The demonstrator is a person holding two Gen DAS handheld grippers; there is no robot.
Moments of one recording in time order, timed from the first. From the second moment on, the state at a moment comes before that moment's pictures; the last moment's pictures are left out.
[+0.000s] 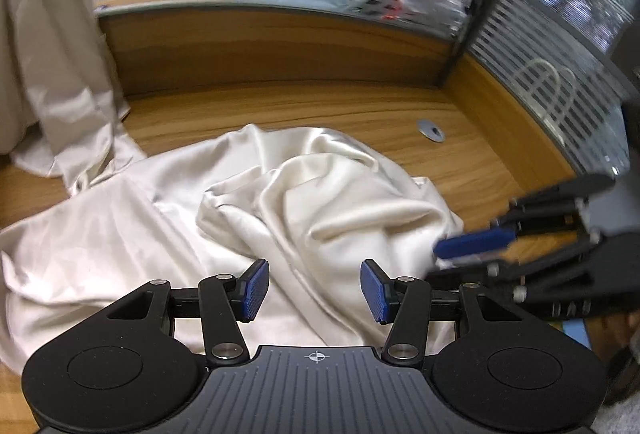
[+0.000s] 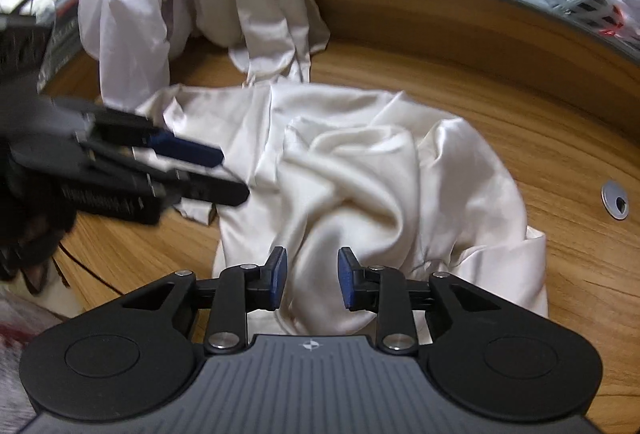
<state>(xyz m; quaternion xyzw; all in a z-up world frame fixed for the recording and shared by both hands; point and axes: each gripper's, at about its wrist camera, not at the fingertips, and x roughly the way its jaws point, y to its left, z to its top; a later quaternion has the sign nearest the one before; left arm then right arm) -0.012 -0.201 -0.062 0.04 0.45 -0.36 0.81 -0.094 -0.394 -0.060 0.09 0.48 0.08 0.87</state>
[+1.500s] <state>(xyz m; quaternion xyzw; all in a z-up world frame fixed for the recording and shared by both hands) -0.008 -0.263 -0.108 0.16 0.39 -0.36 0.83 -0.051 -0.399 -0.055 0.12 0.46 0.07 0.88</state>
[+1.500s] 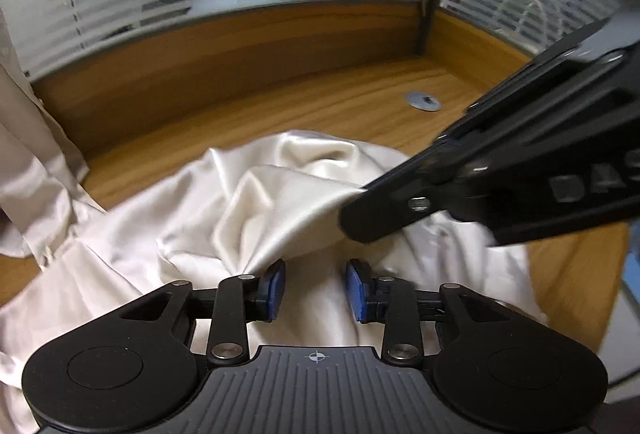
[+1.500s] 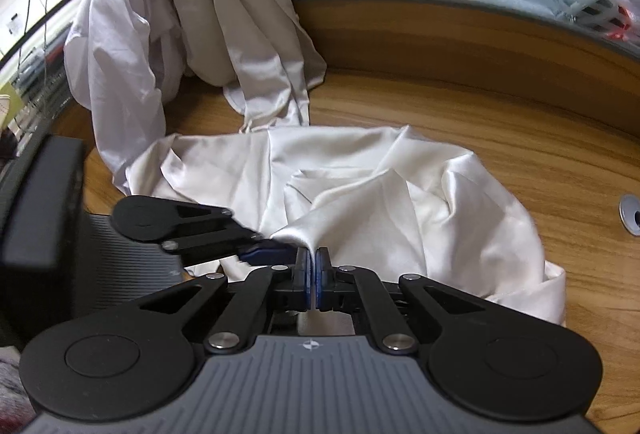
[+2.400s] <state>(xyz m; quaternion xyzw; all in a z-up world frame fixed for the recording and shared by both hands) 0.018 -0.184 -0.032 -0.11 0.41 -0.39 0.82 -0.059 -0.408 0.019 0.04 0.43 0.08 0.90</state>
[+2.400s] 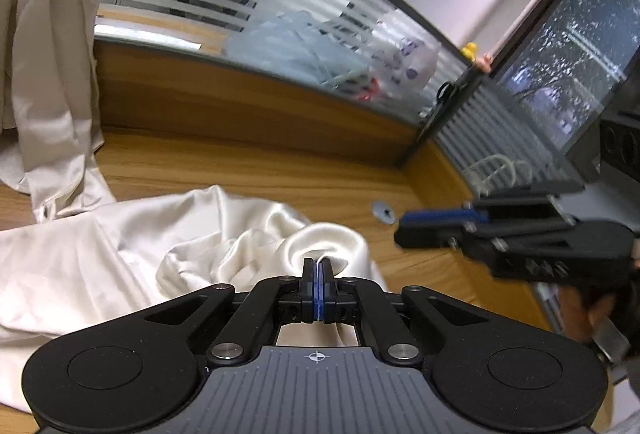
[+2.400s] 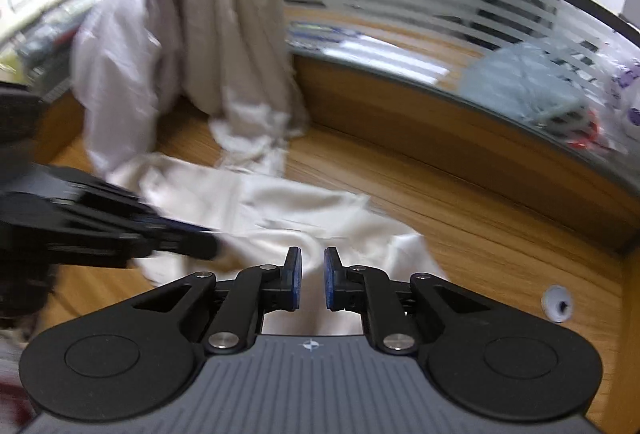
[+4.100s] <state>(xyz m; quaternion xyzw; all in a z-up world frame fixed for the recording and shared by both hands) -0.029 -0.225 -0.053 0.07 0.39 -0.42 0.82 -0.095 -0.419 0.030 0.19 0.37 0.07 0.91</state>
